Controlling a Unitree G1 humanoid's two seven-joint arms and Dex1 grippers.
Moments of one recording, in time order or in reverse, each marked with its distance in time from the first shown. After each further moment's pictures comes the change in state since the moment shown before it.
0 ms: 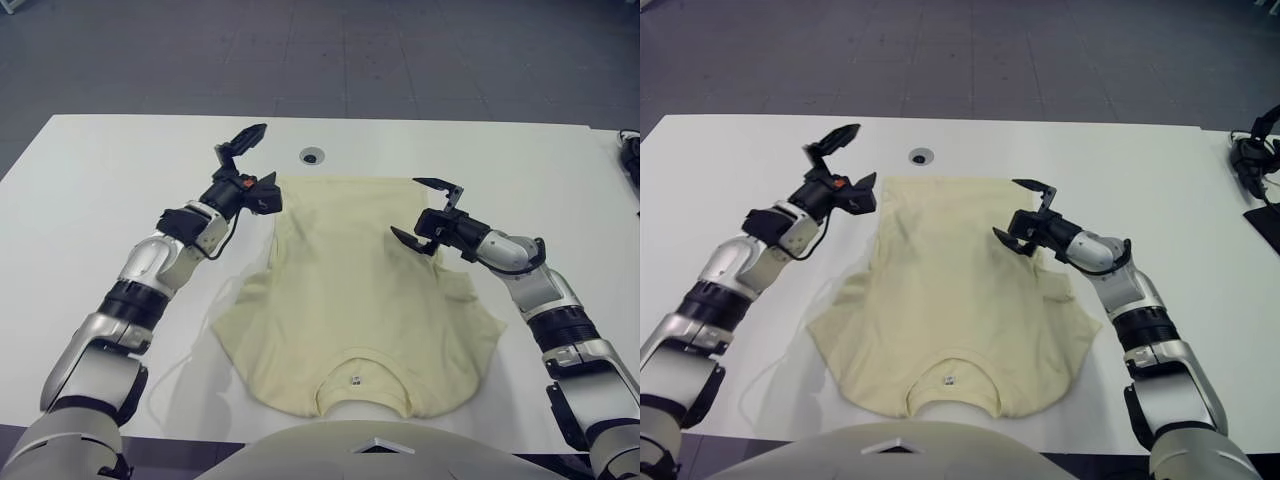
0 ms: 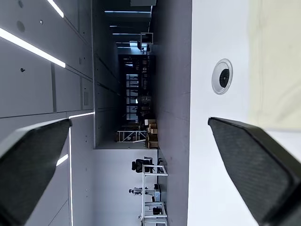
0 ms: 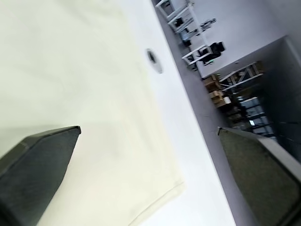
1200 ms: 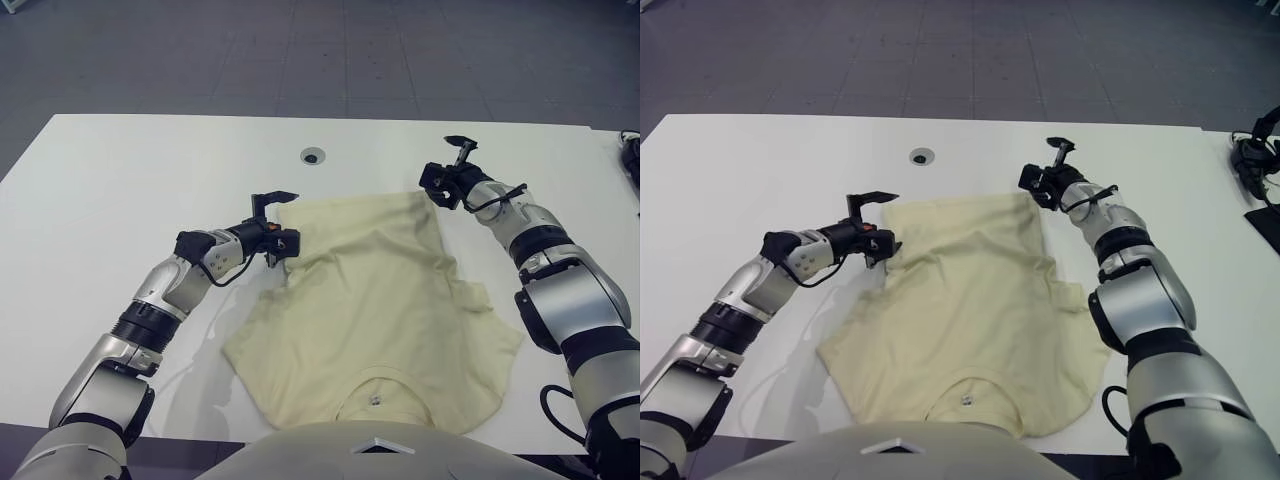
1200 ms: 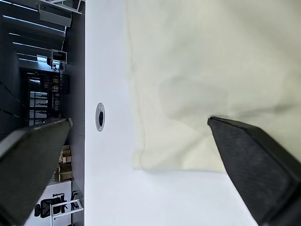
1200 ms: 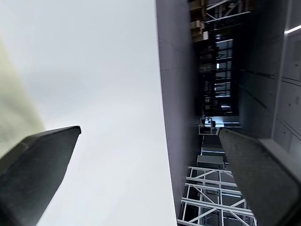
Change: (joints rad) left arm -0.023 -0.091 -0.099 0.087 -0.185 -0.040 -0.503; right arm -0.627 0.160 0.186 0.902 -0.303 0.085 -0.508
